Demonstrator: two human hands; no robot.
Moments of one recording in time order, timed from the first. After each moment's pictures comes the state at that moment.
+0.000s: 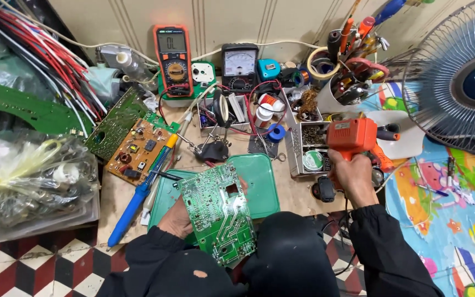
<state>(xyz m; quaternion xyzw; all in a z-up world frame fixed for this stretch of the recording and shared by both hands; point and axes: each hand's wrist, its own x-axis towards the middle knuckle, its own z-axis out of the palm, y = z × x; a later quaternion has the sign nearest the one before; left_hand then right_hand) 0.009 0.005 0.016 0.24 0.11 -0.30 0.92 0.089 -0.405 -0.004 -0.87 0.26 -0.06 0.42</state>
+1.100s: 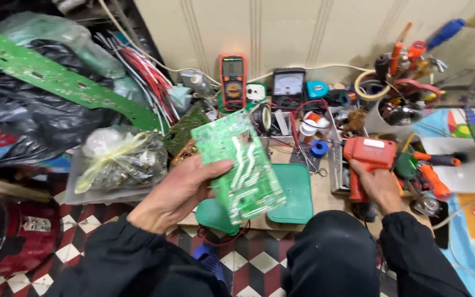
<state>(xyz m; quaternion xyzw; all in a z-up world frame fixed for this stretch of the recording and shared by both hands) -0.042 0.036 0.215 0.54 0.12 -0.18 0.81 0.122 -0.412 -0.030 -0.95 0.14 0.07 0.26</state>
